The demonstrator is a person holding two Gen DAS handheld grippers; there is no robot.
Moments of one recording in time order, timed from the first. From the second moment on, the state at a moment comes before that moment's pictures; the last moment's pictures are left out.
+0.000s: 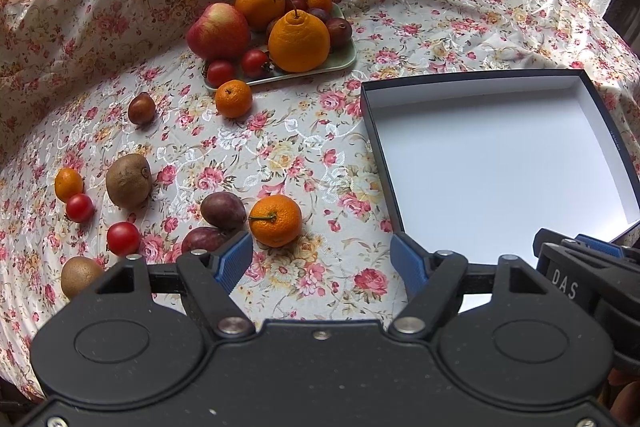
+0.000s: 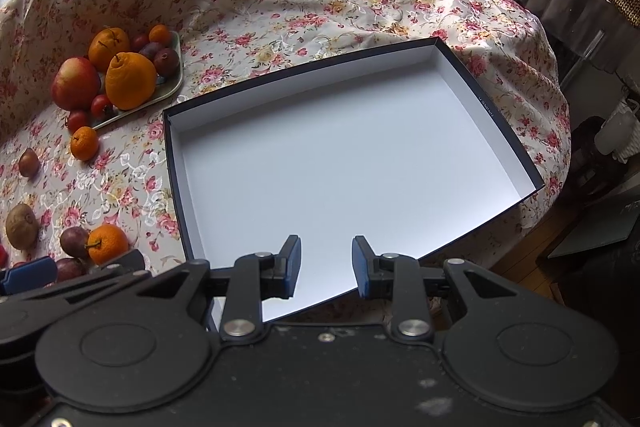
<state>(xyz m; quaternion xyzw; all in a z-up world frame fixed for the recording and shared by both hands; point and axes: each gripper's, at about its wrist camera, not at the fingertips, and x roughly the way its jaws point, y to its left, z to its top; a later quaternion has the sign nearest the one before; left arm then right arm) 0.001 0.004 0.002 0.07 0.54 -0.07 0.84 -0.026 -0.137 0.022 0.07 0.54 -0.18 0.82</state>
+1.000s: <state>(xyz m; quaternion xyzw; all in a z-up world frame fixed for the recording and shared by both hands) 0.001 0.006 0.001 0.06 0.54 -0.07 0.83 -0.026 -0.136 0.022 0.07 0.54 -0.18 0.82</state>
